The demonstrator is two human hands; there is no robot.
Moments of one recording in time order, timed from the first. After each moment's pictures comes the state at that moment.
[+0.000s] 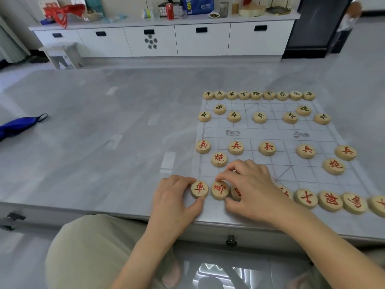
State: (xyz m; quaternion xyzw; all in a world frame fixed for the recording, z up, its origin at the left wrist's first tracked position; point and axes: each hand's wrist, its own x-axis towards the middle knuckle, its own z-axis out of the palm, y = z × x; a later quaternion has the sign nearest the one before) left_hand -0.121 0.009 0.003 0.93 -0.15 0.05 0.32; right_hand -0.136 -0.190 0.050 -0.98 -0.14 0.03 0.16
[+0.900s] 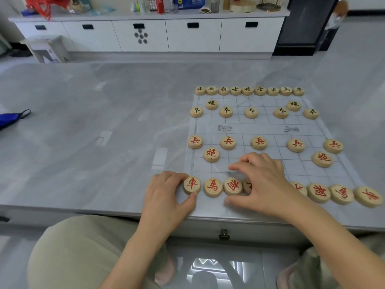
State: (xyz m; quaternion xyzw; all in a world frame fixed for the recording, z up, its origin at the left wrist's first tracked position) left_hand -0.122 0.008 0.005 0.93 -0.16 0.05 0.32; right_hand -0.146 -0.218 0.050 -0.98 -0.08 0.03 0.16
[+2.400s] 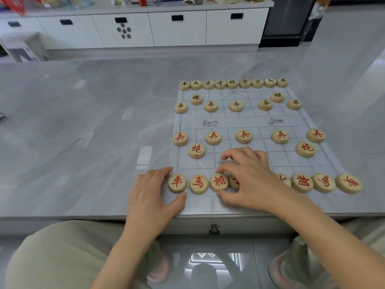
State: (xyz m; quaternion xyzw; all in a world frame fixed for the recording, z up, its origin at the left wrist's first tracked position) left_hand -0.124 0.008 0.003 0.94 -0.15 0.06 0.29; right_hand -0.150 -0.225 0.046 -0.98 -0.12 0.01 0.13
